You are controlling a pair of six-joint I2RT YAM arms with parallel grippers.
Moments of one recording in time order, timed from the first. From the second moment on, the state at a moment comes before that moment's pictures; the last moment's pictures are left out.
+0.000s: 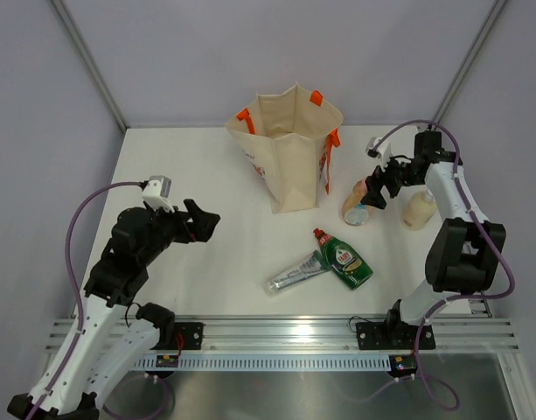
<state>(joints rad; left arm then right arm) -0.38 0.61 0.79 -0.49 0.10 -0.42 -0.14 1.61 1.33 -0.84 -0.77 -0.97</state>
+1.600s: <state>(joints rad) -0.38 0.59 0.65 -0.40 0.26 -0.53 0.22 2.07 2.57 -0.60 -0.84 -0.12</state>
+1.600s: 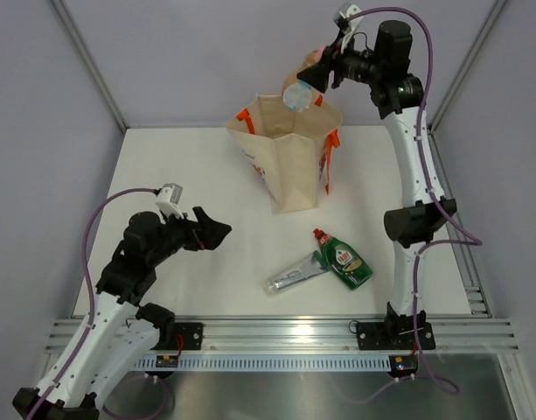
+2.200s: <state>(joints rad) -0.38 0.69 0.62 -0.33 0.32 -0.53 0.23 2.28 2.20 -0.61 -0.81 -0.15</state>
